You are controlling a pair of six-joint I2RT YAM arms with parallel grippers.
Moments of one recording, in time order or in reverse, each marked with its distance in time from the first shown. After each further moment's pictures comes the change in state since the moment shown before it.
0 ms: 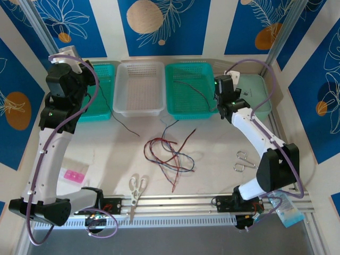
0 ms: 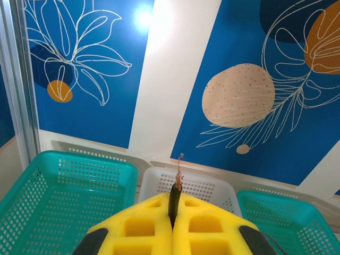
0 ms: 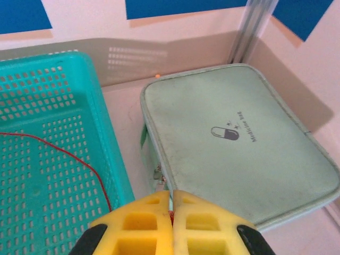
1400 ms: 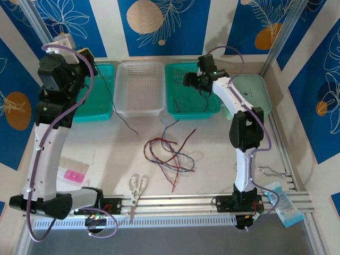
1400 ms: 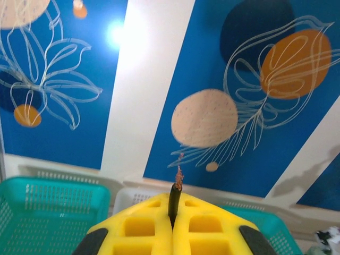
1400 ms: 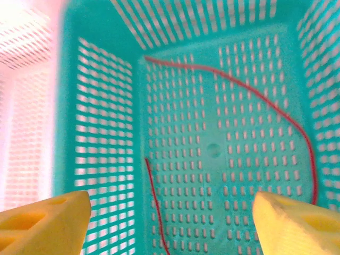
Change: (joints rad) left arm 0.000 0.076 0.188 -0.014 0.090 -0.003; right arm -0.013 0.588 0.733 -0.368 -0.665 0.154
